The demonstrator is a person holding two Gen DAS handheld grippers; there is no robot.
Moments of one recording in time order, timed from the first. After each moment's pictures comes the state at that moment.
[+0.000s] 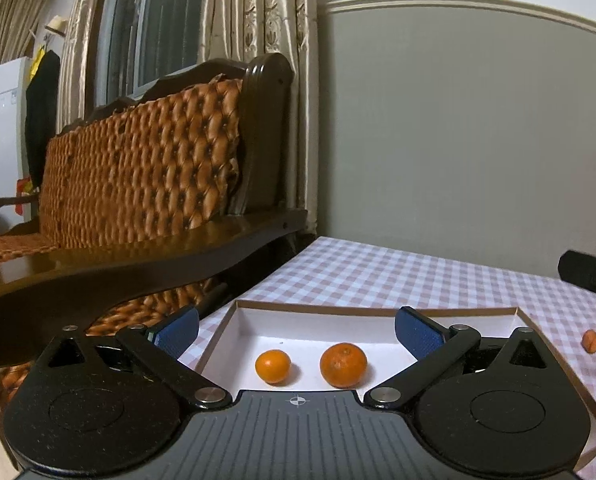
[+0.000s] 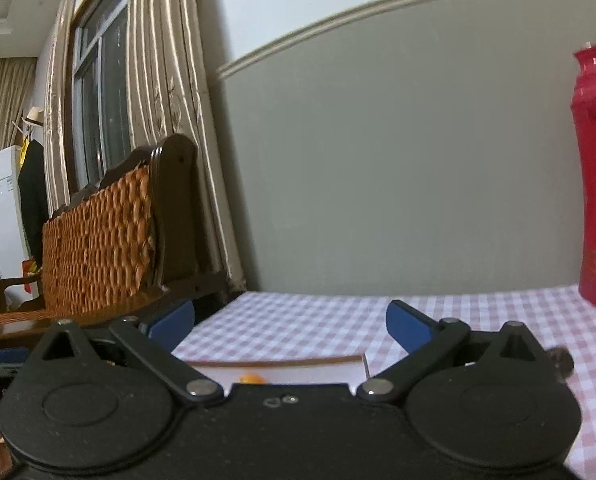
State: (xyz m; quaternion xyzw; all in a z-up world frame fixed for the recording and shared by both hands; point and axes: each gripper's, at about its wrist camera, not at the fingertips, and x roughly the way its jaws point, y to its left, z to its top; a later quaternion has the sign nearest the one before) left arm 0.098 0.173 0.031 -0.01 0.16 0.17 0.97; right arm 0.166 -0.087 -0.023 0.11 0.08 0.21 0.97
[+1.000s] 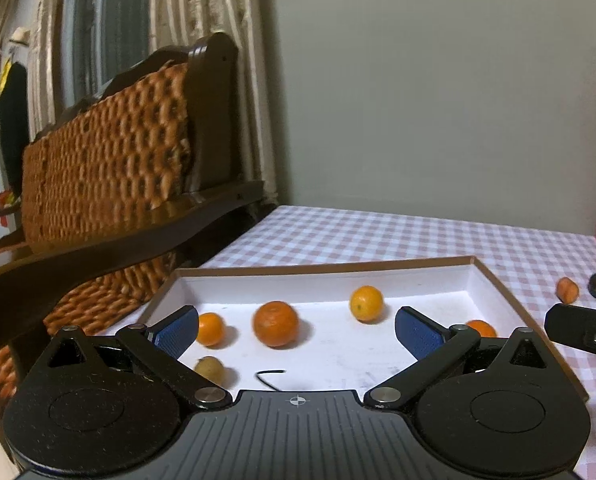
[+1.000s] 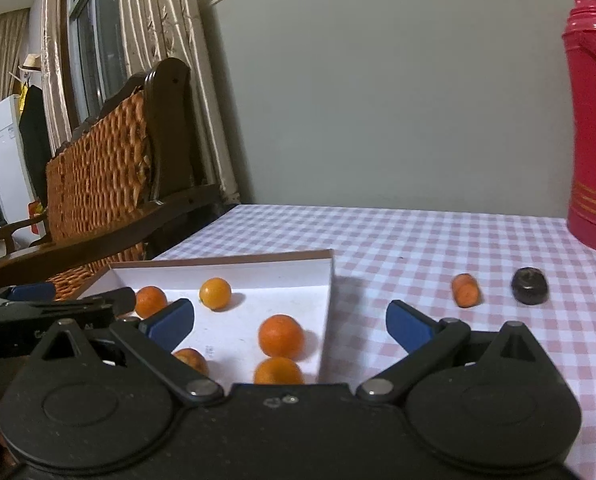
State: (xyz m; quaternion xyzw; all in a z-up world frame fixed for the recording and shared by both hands) left arm 0.102 0.099 0.019 0.04 0.21 0.14 0.97; right arm 0.146 -0.125 -0.045 0.08 0.19 0.22 0.95
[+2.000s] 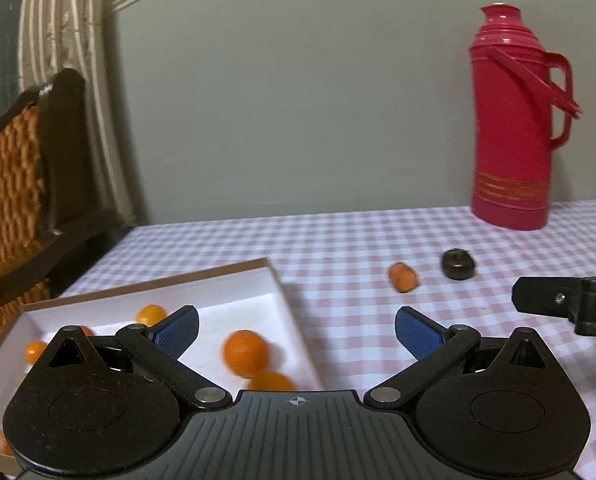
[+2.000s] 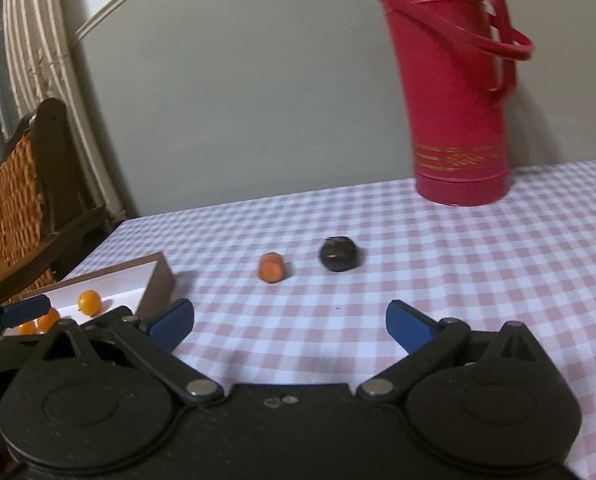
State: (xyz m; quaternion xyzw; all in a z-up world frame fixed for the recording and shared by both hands) left arm 0.117 -0.037 0.015 0.08 0.22 -0.01 0.97; right arm 0.135 -0.257 -0.065 0.15 0.23 0.09 0.96
